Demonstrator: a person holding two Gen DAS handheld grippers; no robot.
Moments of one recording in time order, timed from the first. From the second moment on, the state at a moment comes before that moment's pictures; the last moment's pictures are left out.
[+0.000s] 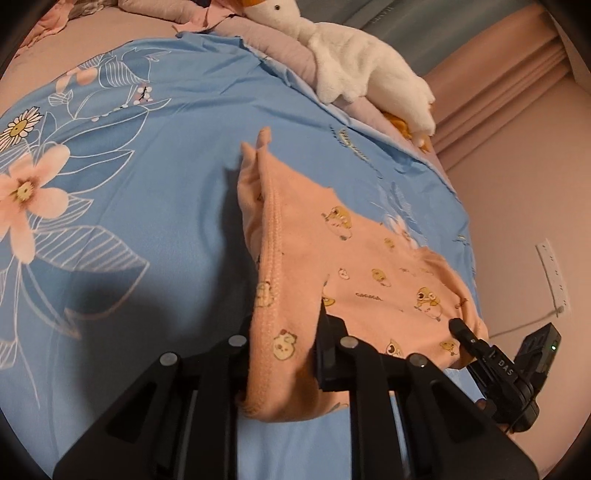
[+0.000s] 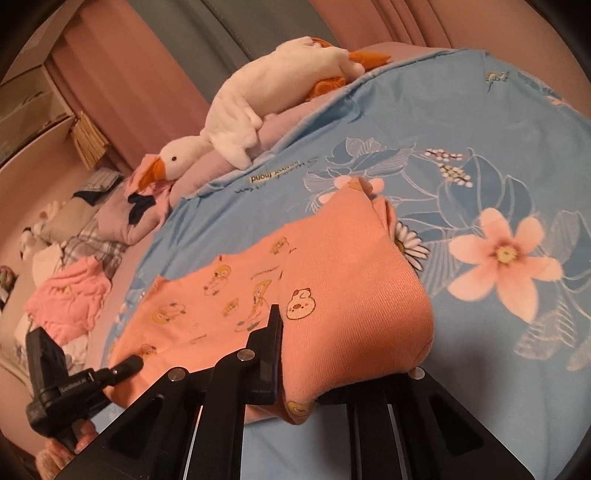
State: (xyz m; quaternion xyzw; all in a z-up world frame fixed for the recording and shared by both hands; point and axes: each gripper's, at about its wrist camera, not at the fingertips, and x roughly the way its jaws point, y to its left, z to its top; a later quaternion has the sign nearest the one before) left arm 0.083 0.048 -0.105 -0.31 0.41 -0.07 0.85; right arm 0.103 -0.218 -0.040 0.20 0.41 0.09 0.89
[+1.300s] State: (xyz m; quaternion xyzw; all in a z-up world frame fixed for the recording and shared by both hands) left arm 0.020 0.048 -0.115 -0.21 0.47 0.01 0.86; right arm 0.084 -0.132 -0.001 -0.01 0.38 0.11 0.92
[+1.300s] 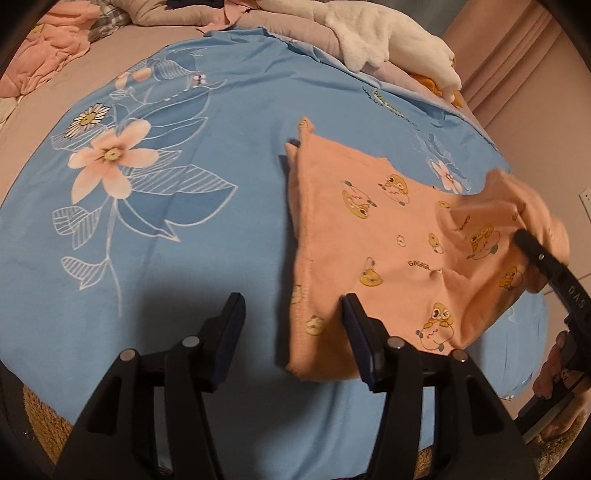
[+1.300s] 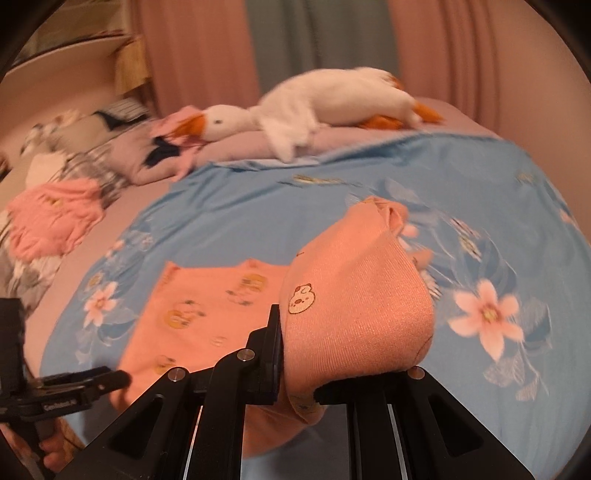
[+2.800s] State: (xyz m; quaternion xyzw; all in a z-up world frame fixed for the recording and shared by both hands) left arm 0.074 0.002 -0.083 -0.19 0.47 -0.08 0.86; right arm 0.061 -0.128 -0.028 0.03 0.45 0.18 0.87
